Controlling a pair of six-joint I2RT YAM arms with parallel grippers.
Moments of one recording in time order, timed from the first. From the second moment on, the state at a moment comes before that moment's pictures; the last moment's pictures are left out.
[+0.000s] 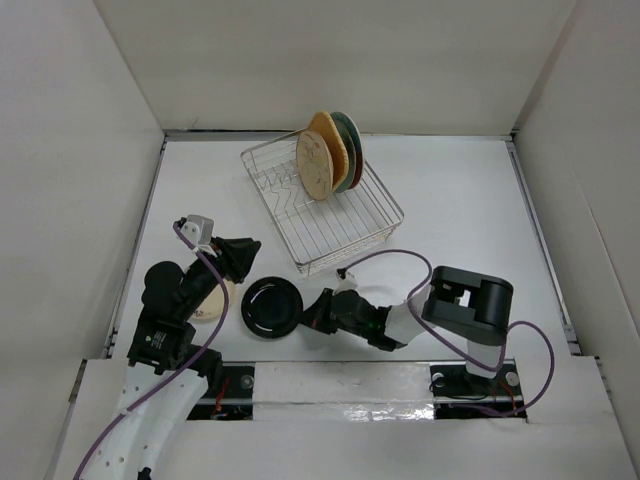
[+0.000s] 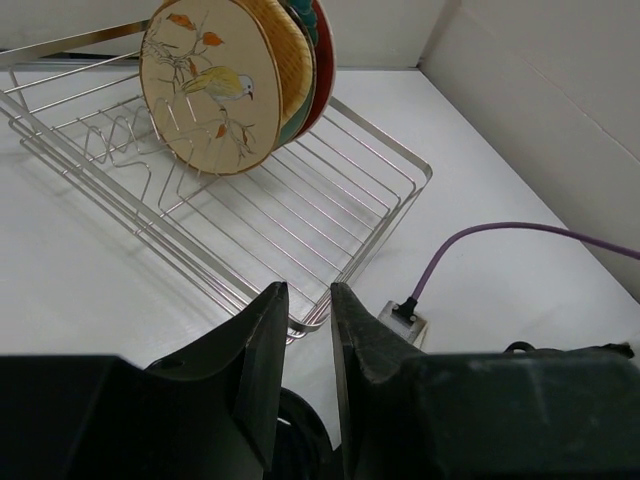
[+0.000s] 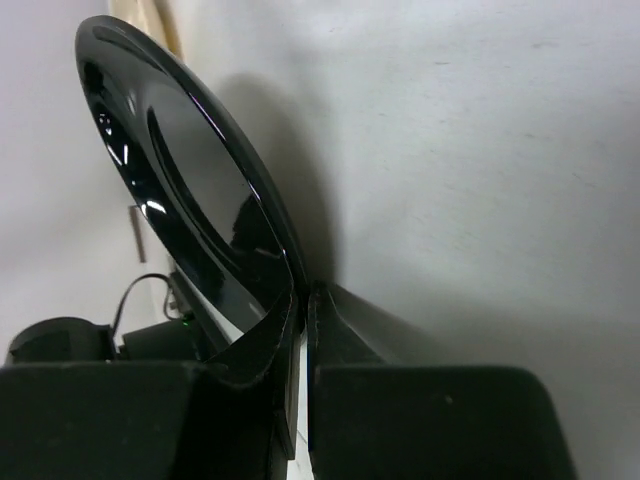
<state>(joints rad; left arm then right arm) -0.29 0.40 0.57 -0.20 0.29 -0.34 1.19 1.88 0.58 0.84 0.18 1.36</state>
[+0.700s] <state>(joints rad) -0.31 0.31 0.64 -0.26 0.02 -0.34 1.23 1.28 0.93 -0.03 0.62 0.77</state>
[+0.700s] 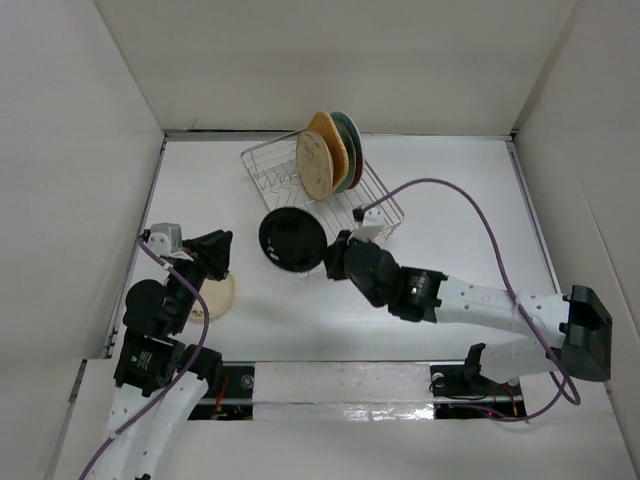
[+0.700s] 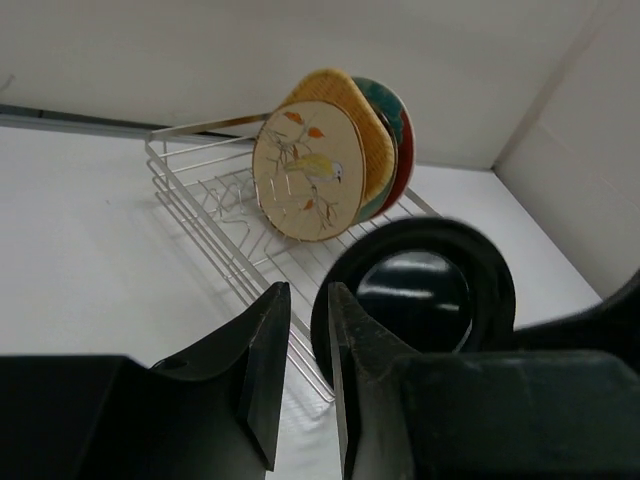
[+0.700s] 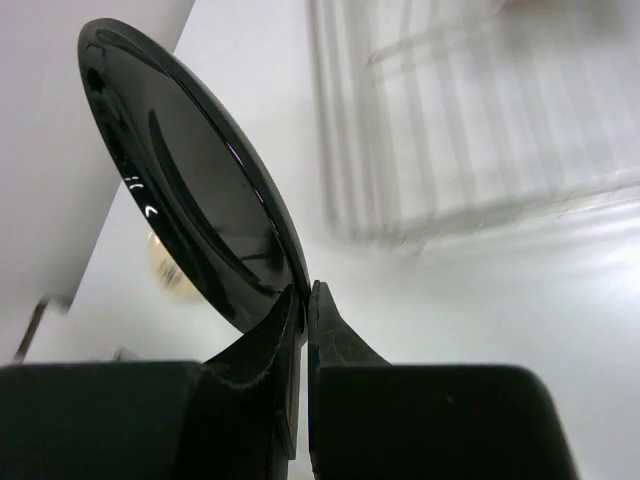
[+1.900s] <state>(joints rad) -0.34 0.26 0.64 -0.26 -0.05 -0.33 0.82 2.16 1.92 -0.27 0.92 0.35</state>
